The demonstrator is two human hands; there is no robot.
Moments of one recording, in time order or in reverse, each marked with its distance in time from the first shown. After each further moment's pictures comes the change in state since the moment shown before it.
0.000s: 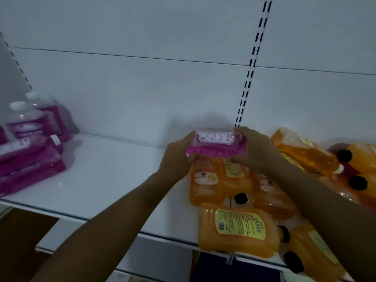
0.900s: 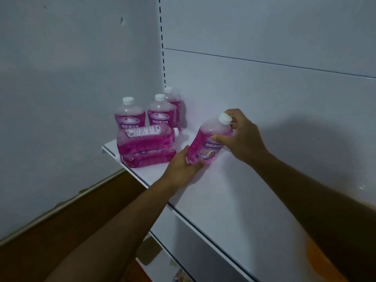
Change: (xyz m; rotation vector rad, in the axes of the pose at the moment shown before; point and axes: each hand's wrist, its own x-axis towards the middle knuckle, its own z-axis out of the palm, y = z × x) left_hand -0.093 -0.115 -0.179 -0.288 0.266 -0.662; right_hand 0.134 -0.243 0.145 0.607 -0.031 -0.389
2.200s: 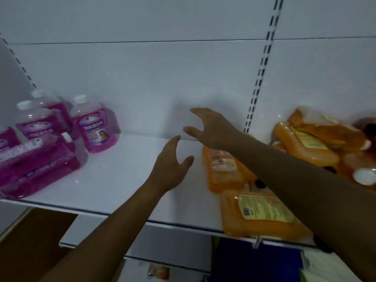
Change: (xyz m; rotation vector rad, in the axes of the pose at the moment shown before) left_hand -0.045 0.043 0.150 0.437 -0.301 0.257; right_hand -0.113 0.040 -0.128 -0.492 -0.091 0.319
